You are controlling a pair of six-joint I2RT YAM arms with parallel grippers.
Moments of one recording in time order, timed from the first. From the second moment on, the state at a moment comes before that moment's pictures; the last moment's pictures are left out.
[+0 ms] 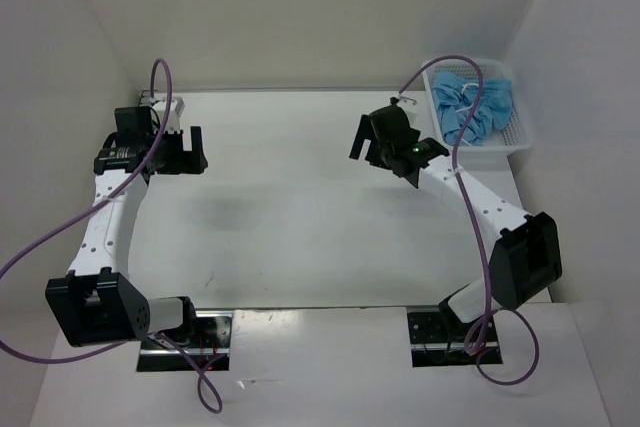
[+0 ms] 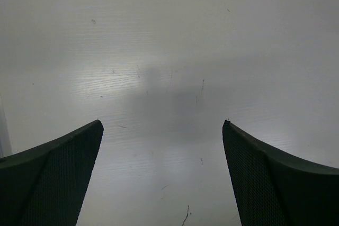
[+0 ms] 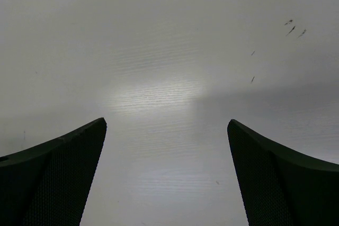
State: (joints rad) left arm 0.14 1.28 1.21 -0.71 0.22 0.07; right arm 0.50 1.48 1.23 -0.49 0.33 0.64
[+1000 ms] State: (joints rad) left arm 0.14 1.28 1.21 -0.68 0.20 0.07; right arm -0.10 1.96 1.69 -0.42 0.18 0.42
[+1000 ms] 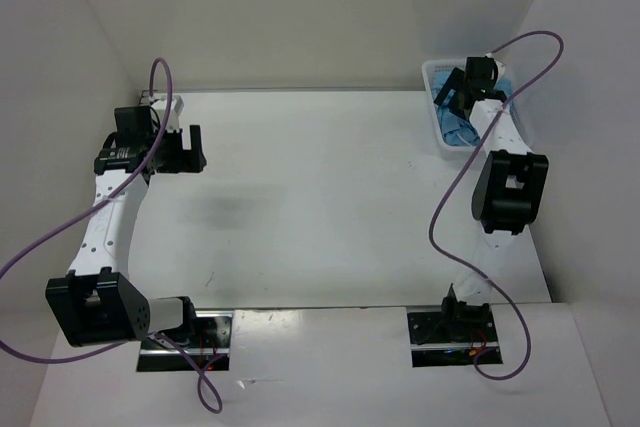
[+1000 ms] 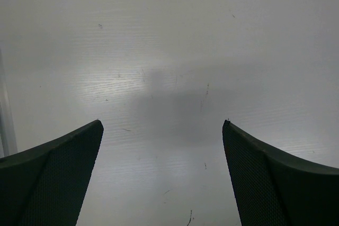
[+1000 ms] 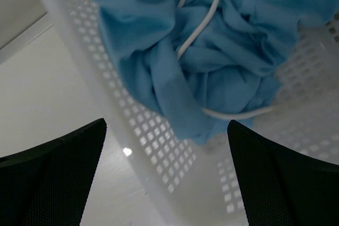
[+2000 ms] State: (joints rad) left arm 0.14 1.29 1.21 -0.68 0.13 0.07; right arm -0.20 2.39 2.07 -0.49 0.28 0.47
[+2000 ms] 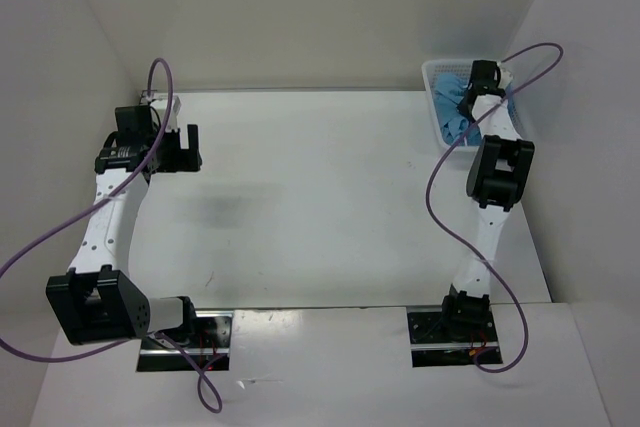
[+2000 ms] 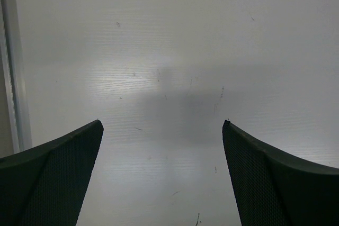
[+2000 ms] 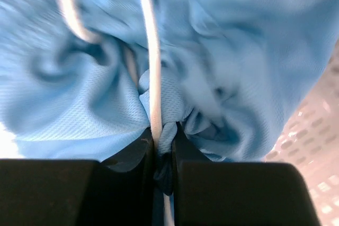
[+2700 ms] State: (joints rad) left arm 0.14 1.26 1.20 -0.60 0.24 0.07; right arm 0.18 1.71 2.26 -0.50 -0.10 0.17
